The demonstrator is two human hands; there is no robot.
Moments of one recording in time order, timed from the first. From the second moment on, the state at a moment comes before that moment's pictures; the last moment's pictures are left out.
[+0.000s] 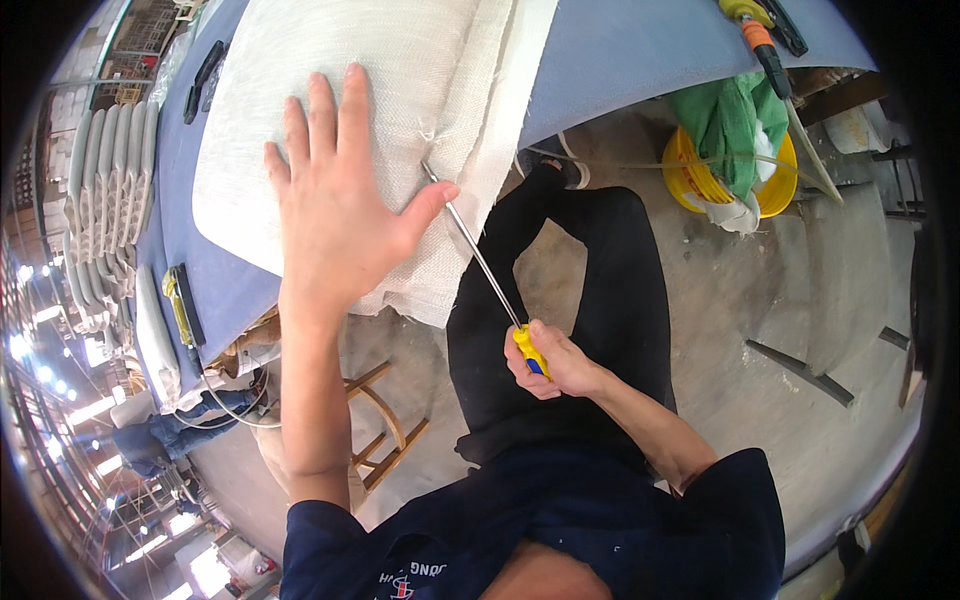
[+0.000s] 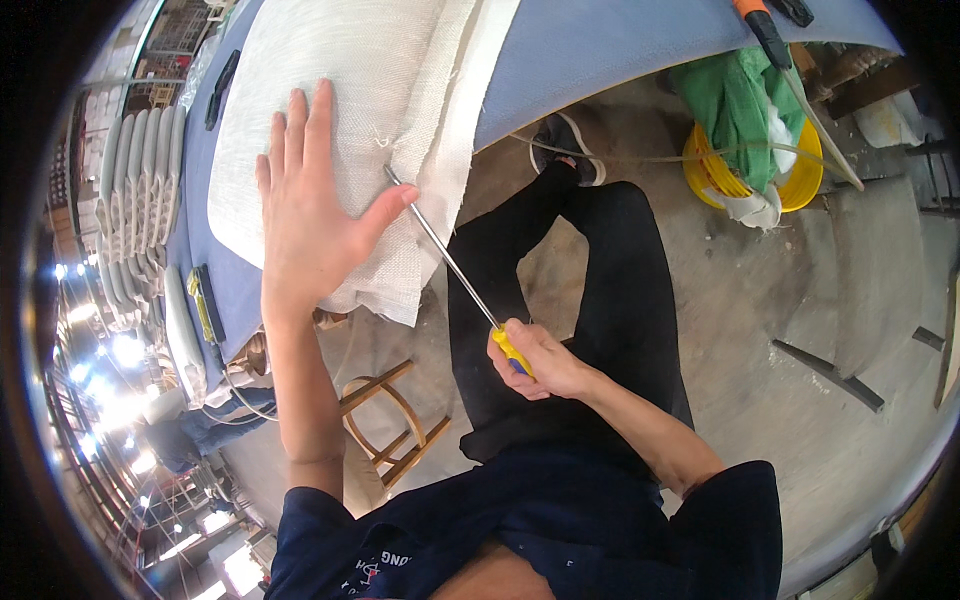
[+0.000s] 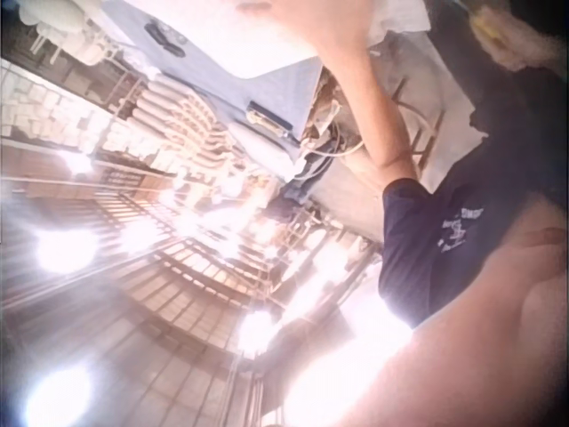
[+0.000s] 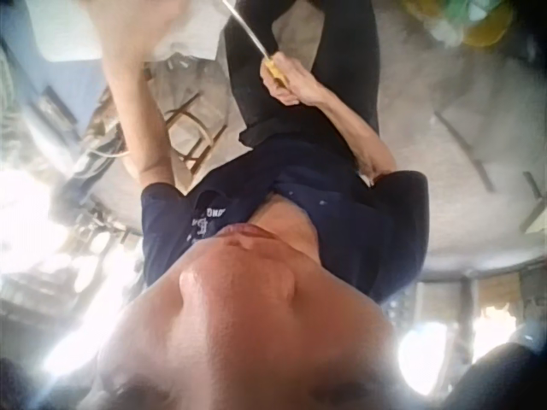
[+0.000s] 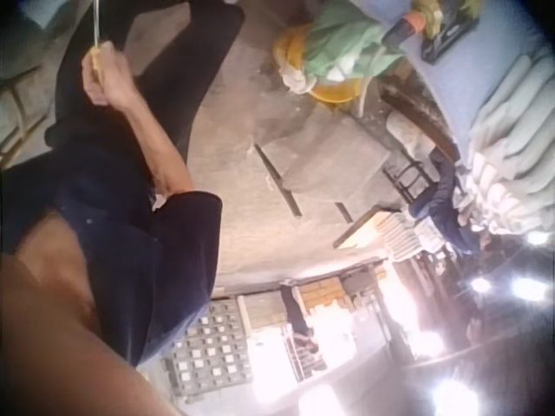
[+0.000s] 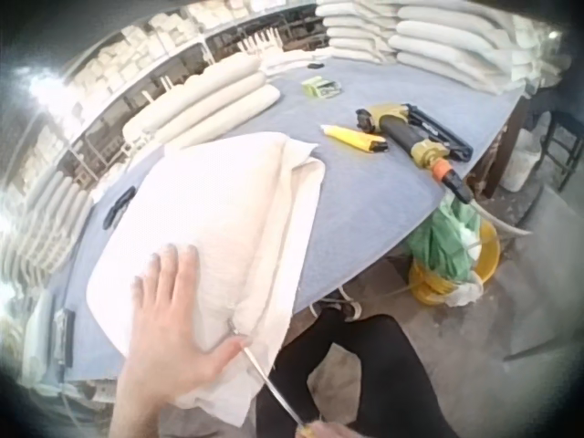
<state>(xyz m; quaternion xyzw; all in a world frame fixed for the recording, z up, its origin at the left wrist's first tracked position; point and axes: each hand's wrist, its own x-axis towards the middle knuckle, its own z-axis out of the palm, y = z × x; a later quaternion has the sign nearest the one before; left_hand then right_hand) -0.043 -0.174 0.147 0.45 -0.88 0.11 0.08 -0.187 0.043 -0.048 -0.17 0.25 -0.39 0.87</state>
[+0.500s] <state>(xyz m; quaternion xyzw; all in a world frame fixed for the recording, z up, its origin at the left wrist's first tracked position) -0.036 -0.170 0.148 0.45 -0.88 0.12 0.08 -0.062 0.030 -0.088 -0.15 0.24 -0.57 0.77</state>
